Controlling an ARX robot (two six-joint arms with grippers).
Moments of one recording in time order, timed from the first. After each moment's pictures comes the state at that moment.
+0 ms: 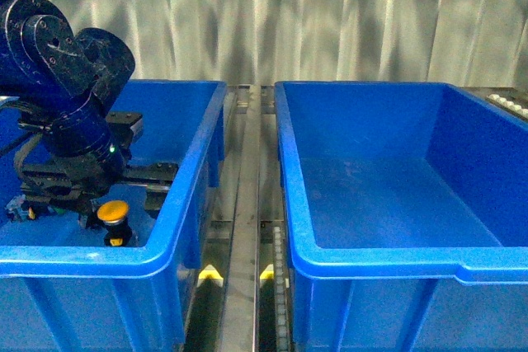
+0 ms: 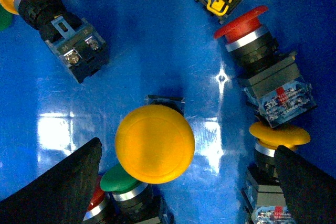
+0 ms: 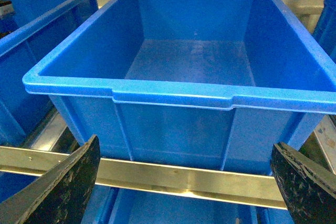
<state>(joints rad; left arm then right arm) -0.16 2.14 1.77 -0.49 -0.11 -0.08 0.00 0.00 0.02 0.00 0.00 0.00</state>
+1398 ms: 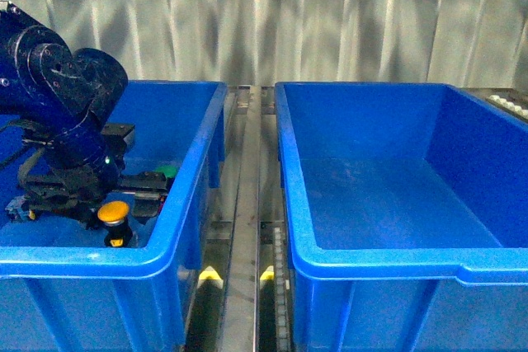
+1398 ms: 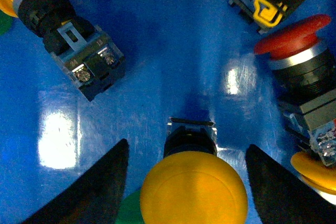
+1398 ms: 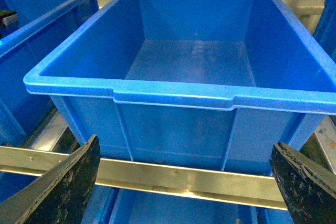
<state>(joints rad) -0.13 2.24 1.84 -0.48 -0.11 -0.07 0.00 0.00 0.02 0.00 0.00 0.00</state>
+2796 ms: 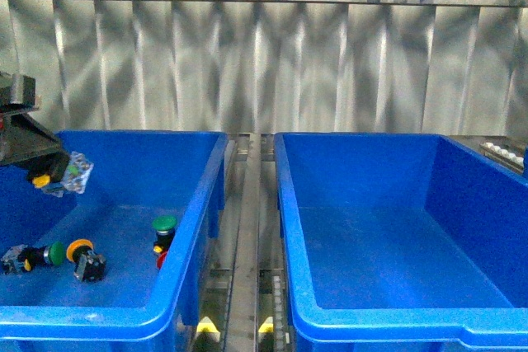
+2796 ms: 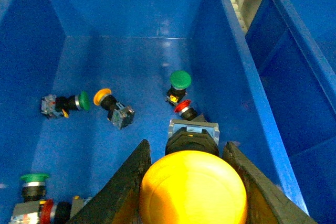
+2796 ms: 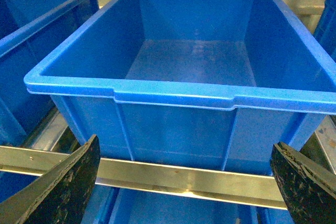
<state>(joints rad) -0.06 1.33 0.95 0.17 0.26 -0.16 0.00 0.00 0.02 0.00 0.00 0.00</state>
